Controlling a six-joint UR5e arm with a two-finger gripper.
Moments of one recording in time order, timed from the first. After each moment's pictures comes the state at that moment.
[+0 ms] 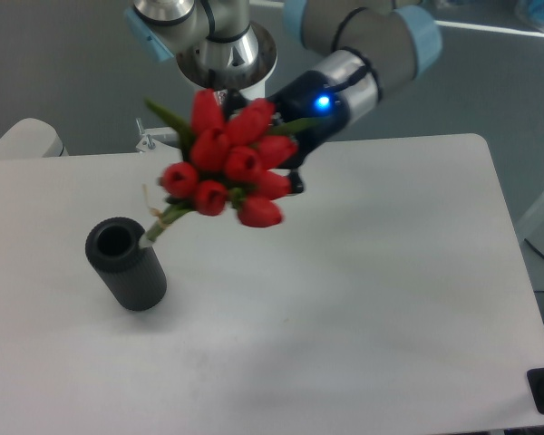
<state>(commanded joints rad) 2.72 -1.77 -1.62 -1.06 0.02 0.85</state>
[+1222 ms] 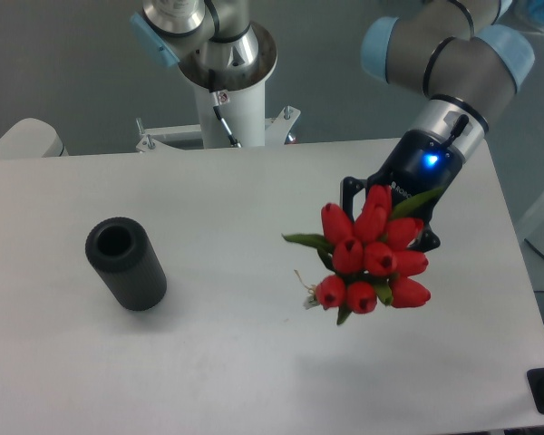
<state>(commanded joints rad) 2.75 -1.91 -1.50 -0.99 0.59 1.02</state>
